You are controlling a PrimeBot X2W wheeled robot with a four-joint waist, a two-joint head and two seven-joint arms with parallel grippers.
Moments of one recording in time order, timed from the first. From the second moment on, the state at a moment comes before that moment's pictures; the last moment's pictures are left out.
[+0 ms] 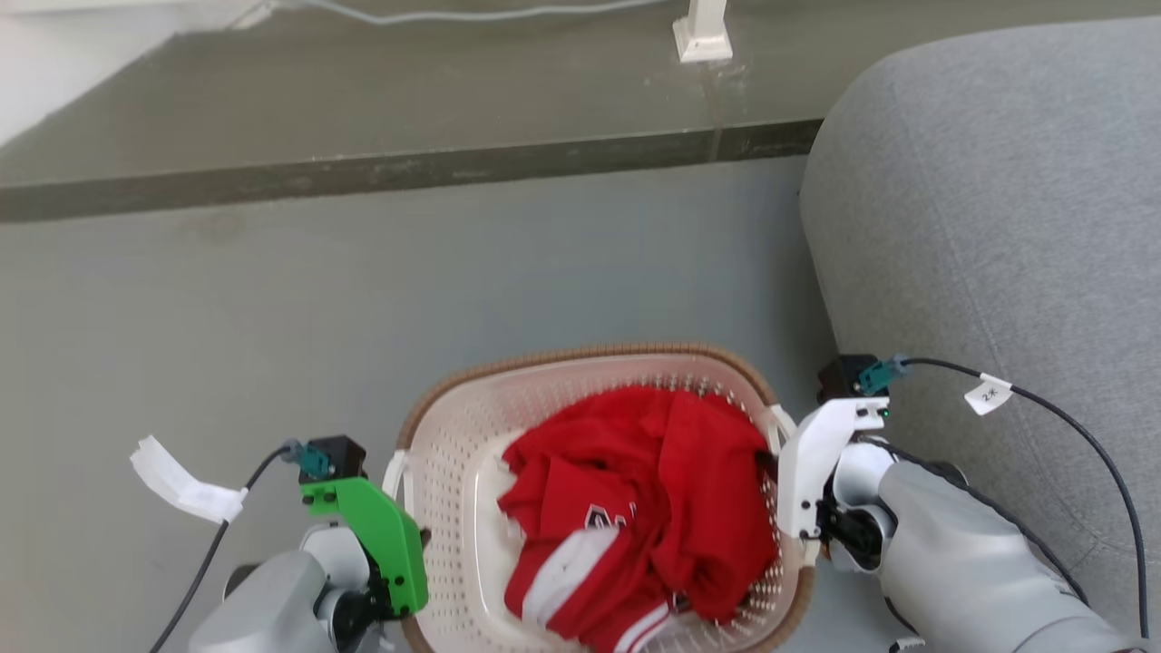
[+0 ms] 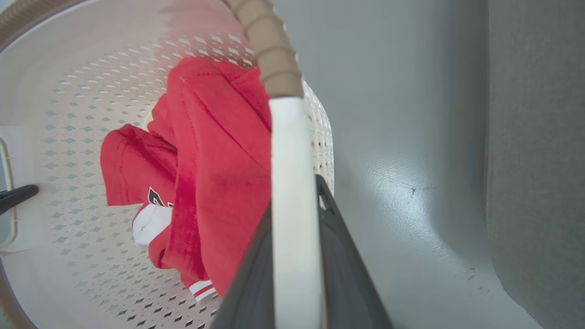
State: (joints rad) left arm -0.53 0.11 -0.87 1.00 -1.08 -0.13 0.23; right arm -0.58 -0.06 0.76 1.10 0.83 0.11 0.18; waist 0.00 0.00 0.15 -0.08
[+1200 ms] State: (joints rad) left arm -0.52 0.13 -0.91 0.99 -1.14 -0.12 0.30; right arm -0.56 -0.07 0.82 1.10 0.91 0.11 0.24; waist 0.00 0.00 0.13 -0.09
